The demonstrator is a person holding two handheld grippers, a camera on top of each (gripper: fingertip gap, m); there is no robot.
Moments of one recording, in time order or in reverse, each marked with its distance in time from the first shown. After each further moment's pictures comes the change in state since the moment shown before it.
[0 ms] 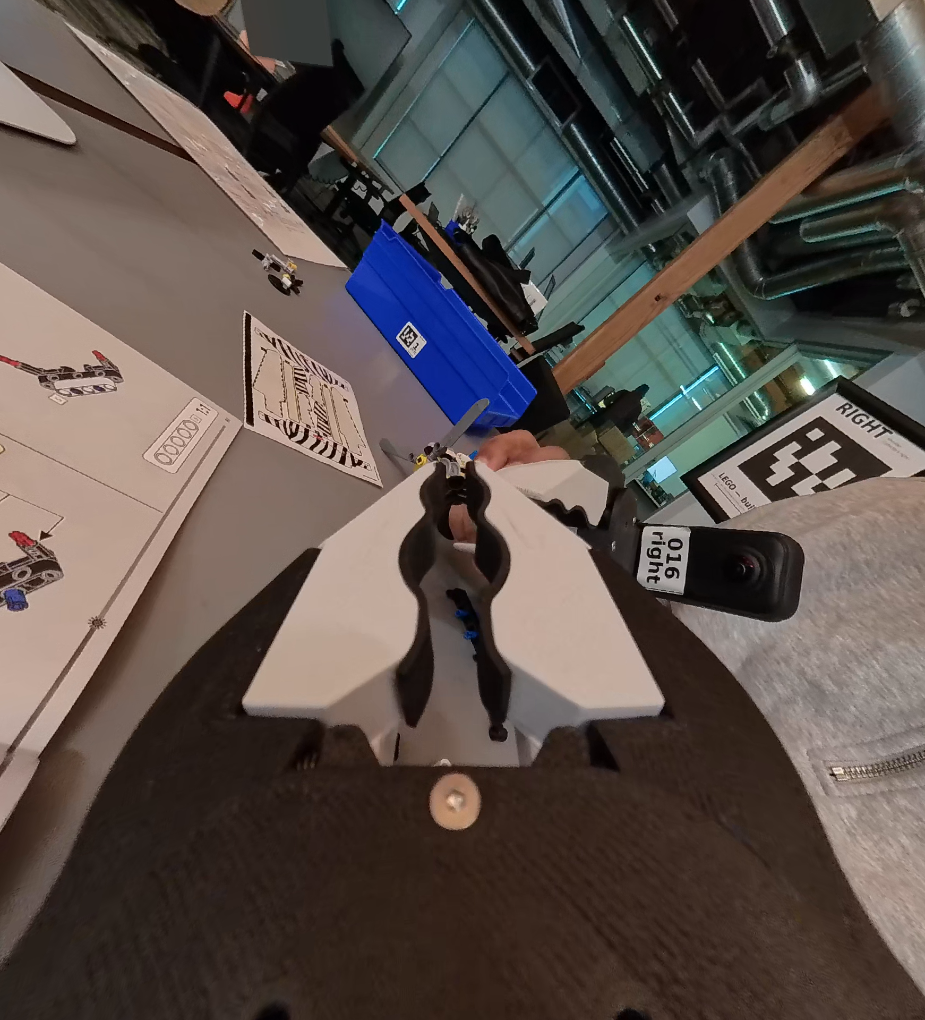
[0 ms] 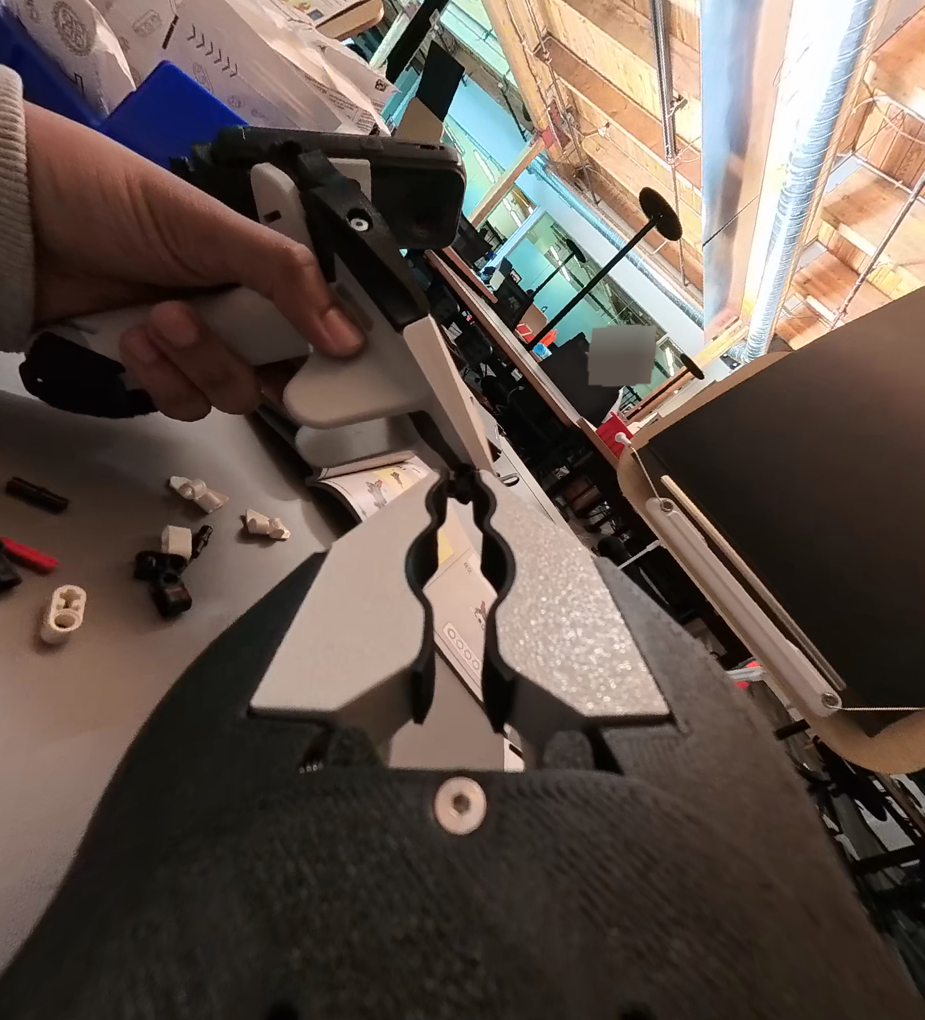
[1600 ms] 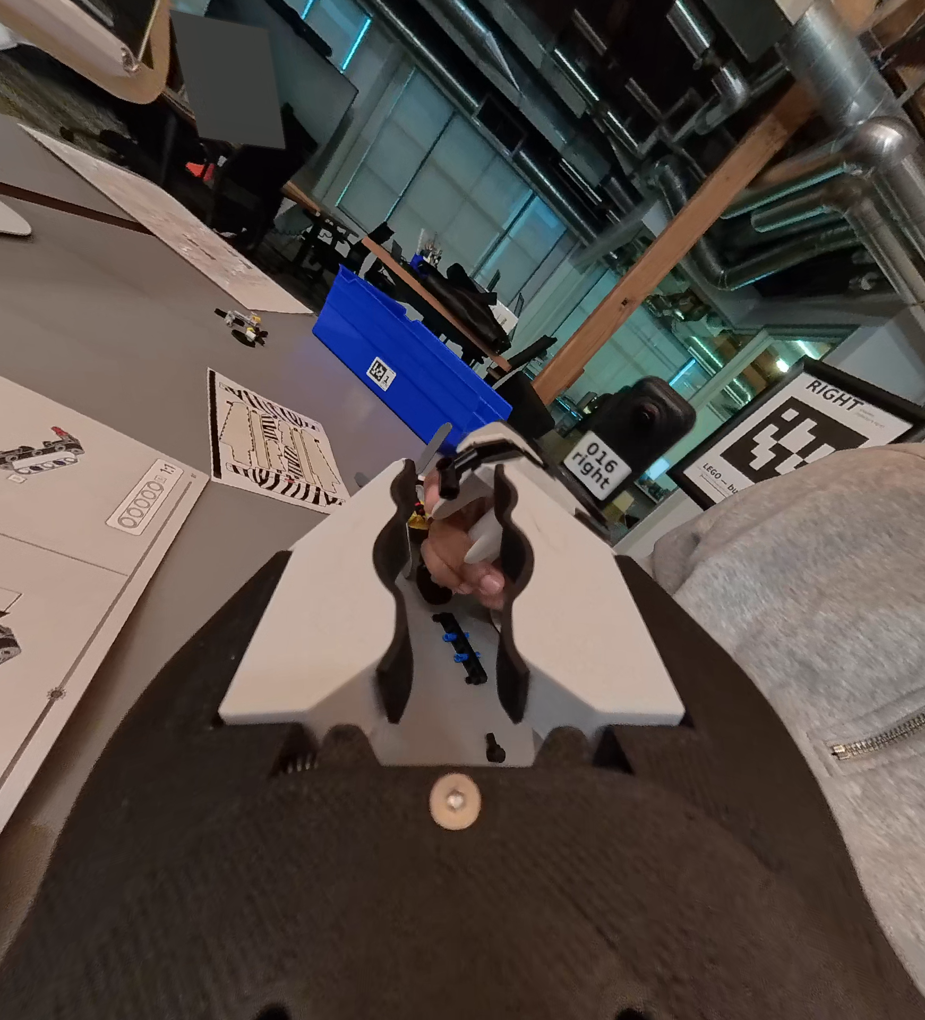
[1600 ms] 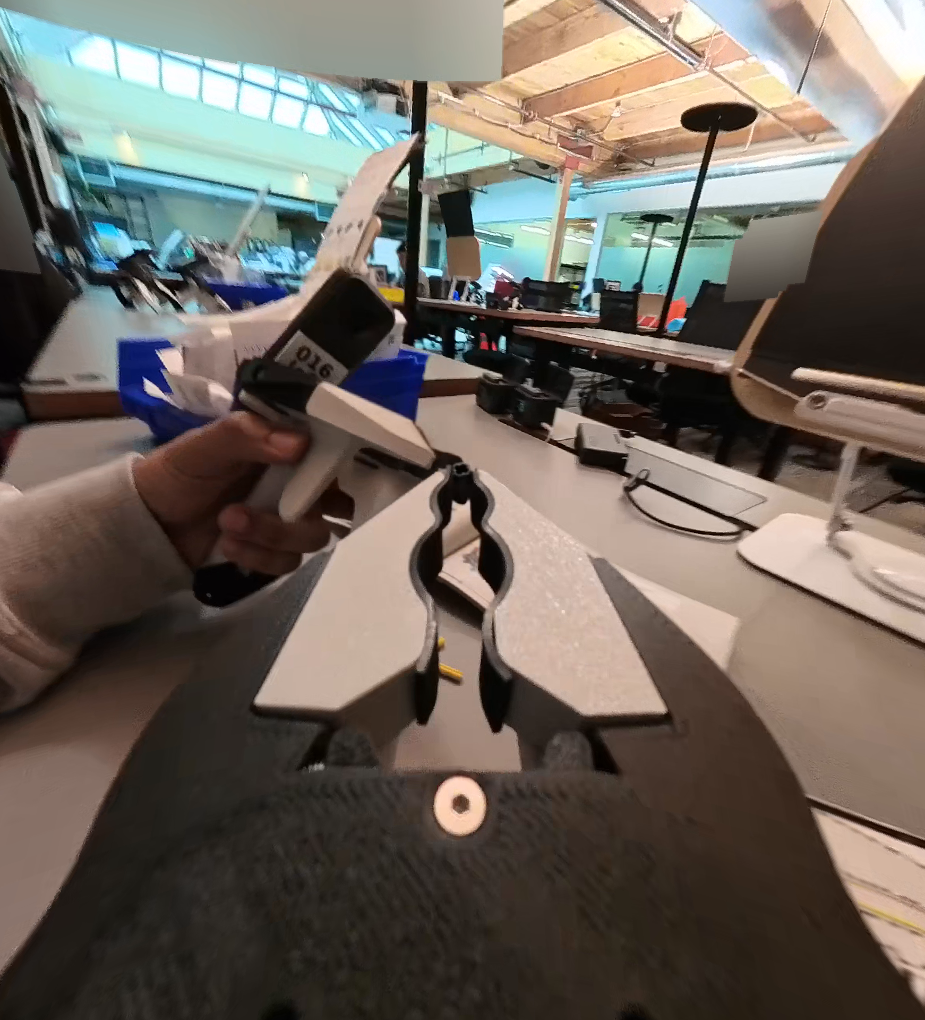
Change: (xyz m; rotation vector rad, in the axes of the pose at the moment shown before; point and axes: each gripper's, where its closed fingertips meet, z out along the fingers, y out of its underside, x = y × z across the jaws) left arm 0.021 -0.008 0.000 0.050 0.069 0.107; right arm 0.027 -0.009 -0.007 0.161 -0.137 0.707
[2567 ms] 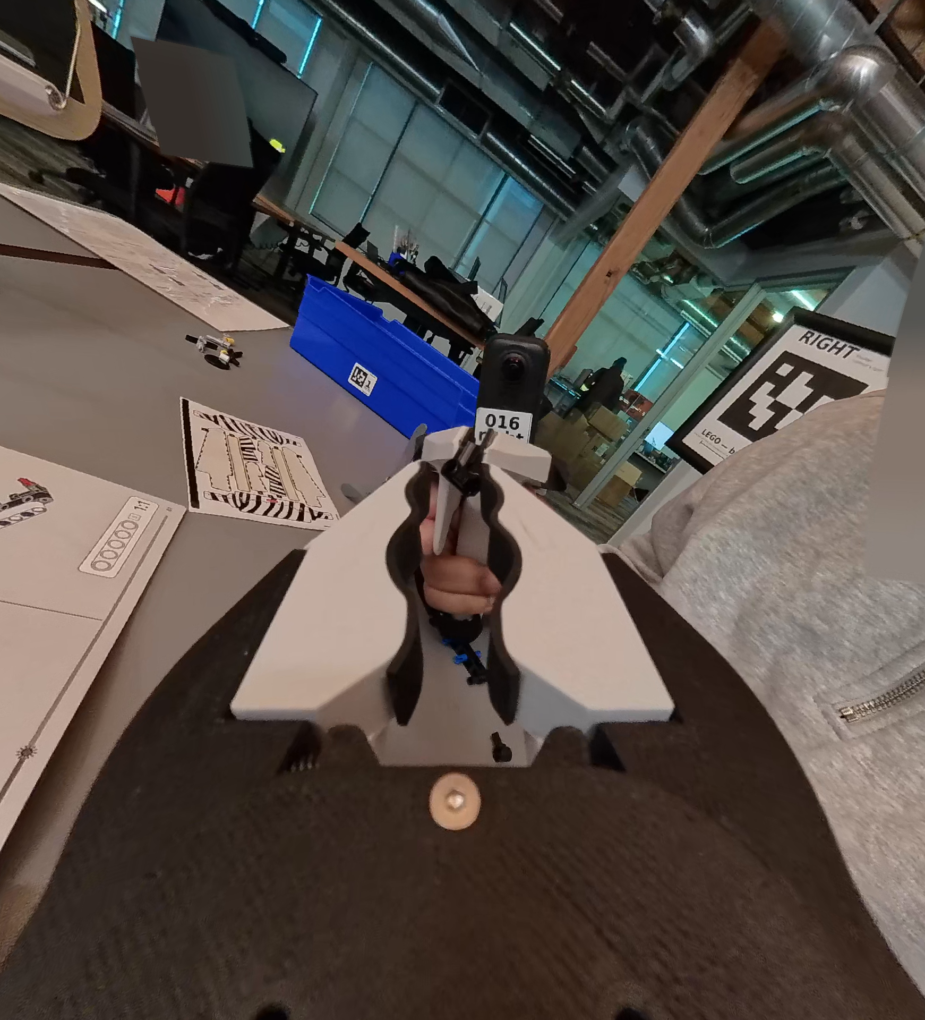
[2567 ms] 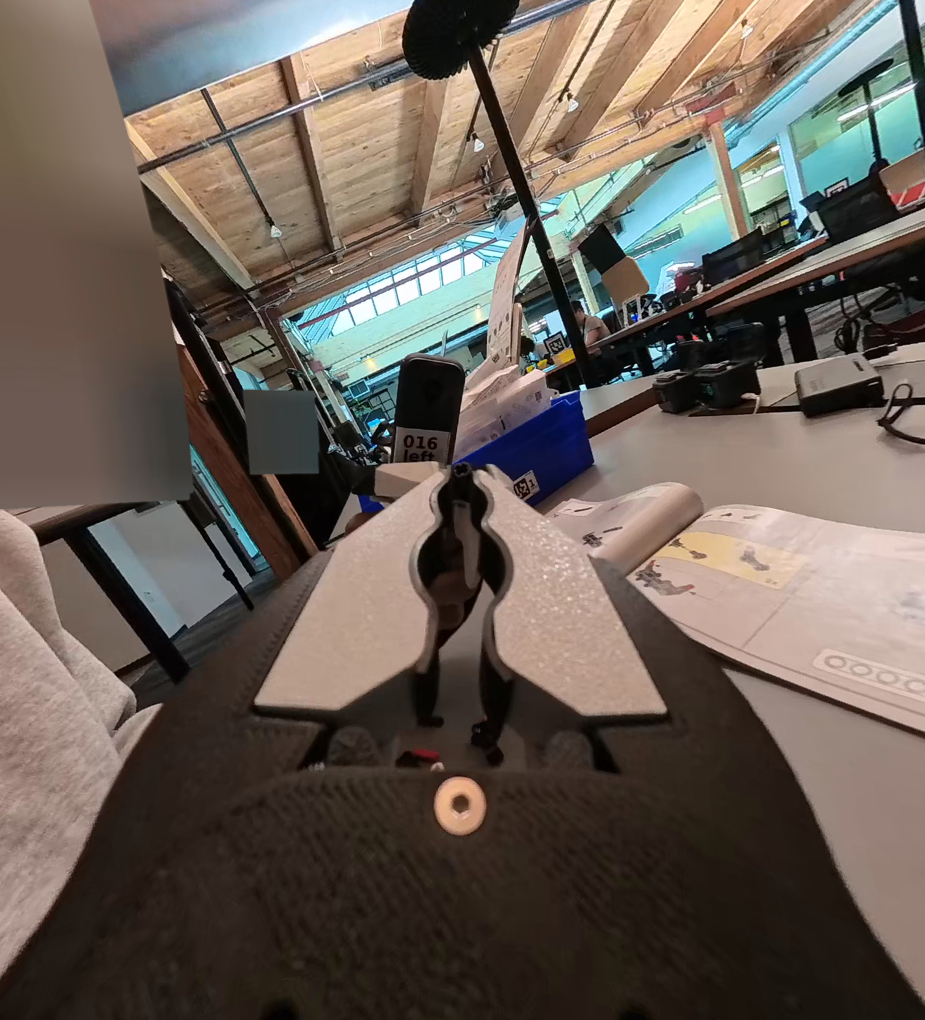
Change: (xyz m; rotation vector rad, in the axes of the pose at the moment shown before) left arm 0.016 0.001 0.004 -0.017 0.044 0.107; right arm -0.006 -0.013 -0.003 0.135 -0.288 0.585
